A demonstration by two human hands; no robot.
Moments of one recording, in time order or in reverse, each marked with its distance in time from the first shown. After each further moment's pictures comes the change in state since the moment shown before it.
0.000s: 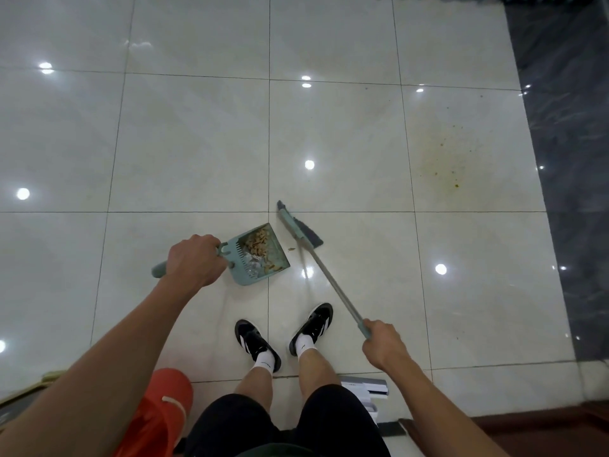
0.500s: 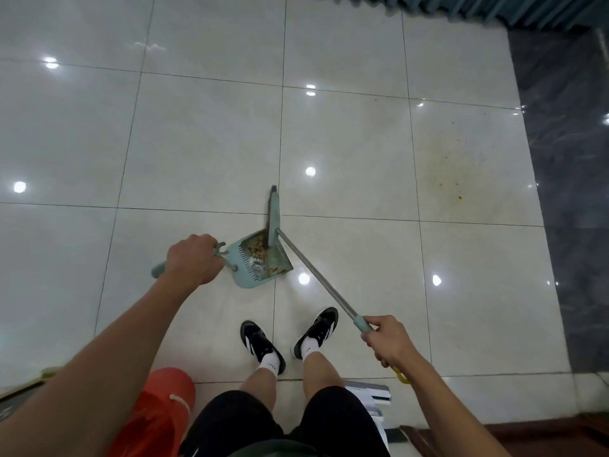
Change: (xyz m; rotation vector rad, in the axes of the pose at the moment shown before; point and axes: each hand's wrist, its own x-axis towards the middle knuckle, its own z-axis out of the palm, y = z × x) left_hand 0.000 -0.069 0.011 -0.040 0.011 -0.019; right_hand -0.031 -0.049 0.001 0.474 0.039 0.030
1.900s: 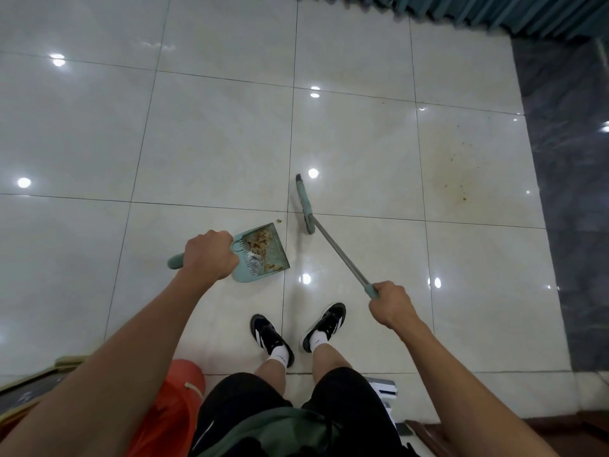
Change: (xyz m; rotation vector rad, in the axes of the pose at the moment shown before) left_hand -0.027 -0.028 -0.001 0.036 0.022 0.078; right_hand -0.008 -0.062 0.014 -0.412 0.163 -0.089
